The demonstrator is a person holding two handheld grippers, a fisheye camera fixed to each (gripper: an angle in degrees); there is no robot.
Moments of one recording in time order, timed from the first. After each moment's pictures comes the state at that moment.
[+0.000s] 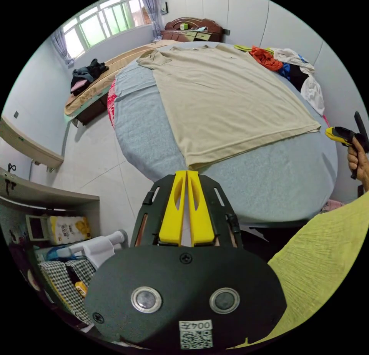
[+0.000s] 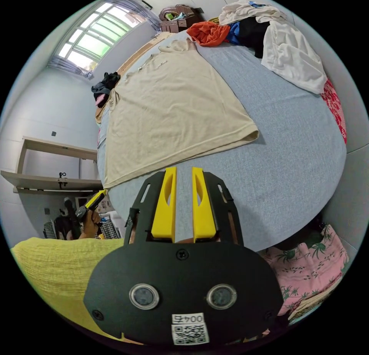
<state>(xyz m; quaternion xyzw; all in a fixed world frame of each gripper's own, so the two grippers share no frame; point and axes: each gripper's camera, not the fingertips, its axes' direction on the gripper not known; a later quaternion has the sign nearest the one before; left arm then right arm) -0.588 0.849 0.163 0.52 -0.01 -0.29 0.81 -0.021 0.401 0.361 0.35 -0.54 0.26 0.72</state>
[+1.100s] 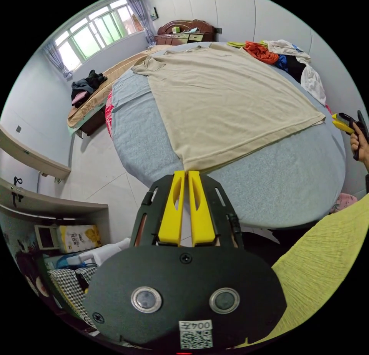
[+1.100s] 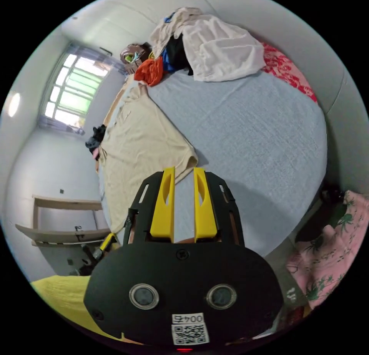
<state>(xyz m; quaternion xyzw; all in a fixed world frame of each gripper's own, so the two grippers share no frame) -0.592 0.845 0.234 0.51 -0.05 -0.30 0.81 0.061 0.479 0.528 0.36 -0.60 0.41 0.58</state>
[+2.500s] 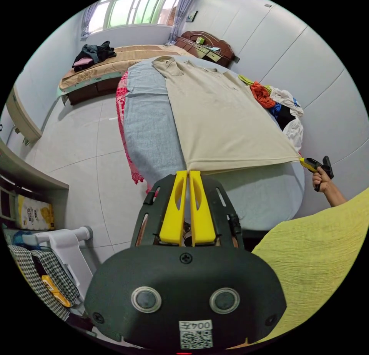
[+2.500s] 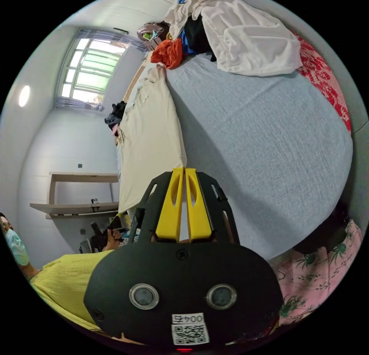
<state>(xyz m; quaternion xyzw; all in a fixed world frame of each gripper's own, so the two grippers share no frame) -0.683 0.958 0.299 0.57 0.12 -0.31 0.75 0.119 0.448 0.558 0.35 -0.64 0.28 0.62</state>
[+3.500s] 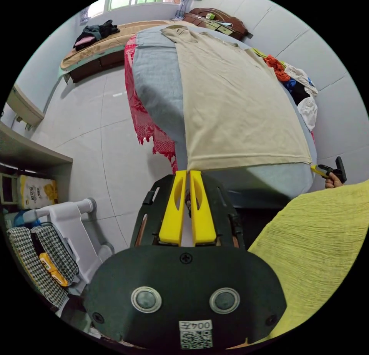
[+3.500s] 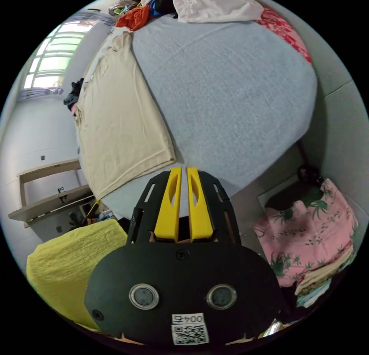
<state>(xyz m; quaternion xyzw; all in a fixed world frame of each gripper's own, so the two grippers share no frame) -0.687 0.904 0.337 0.47 0.16 -0.33 0.80 -0.010 0.369 0.488 0.21 -0.57 0.30 0.74</state>
